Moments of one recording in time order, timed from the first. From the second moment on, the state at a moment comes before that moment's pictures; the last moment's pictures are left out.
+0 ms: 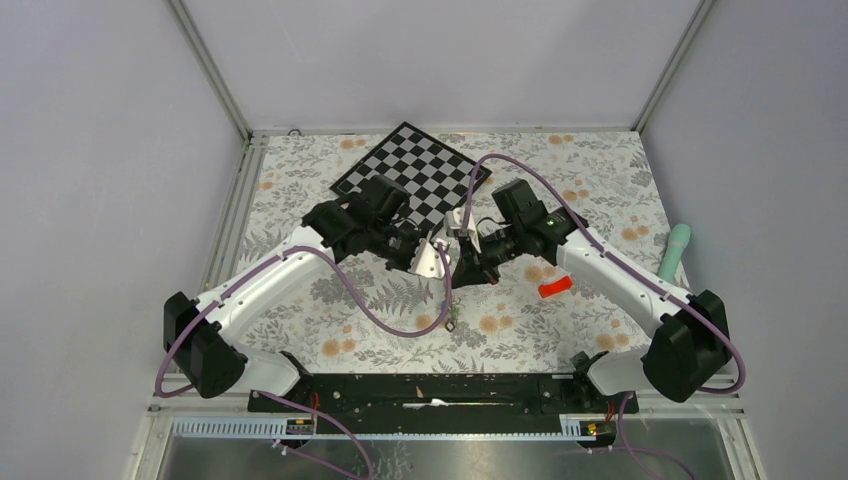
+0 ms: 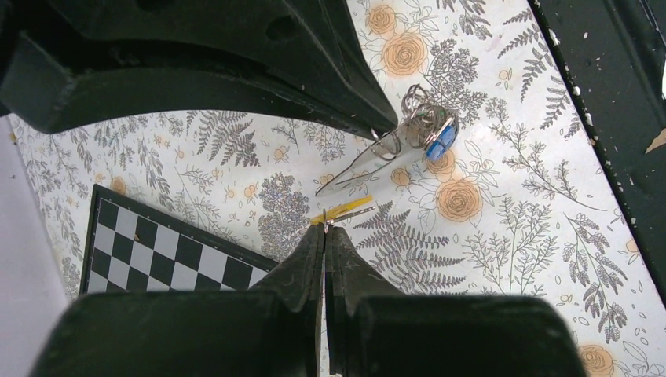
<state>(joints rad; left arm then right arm) -0.74 1.38 1.29 -0.84 0.65 1.15 0.61 1.38 1.11 -0.69 -0.99 -0.65</state>
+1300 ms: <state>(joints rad) -0.80 1.38 1.23 -0.82 0.65 1.17 0.63 1.45 1.12 -0.64 -1.02 -0.59</state>
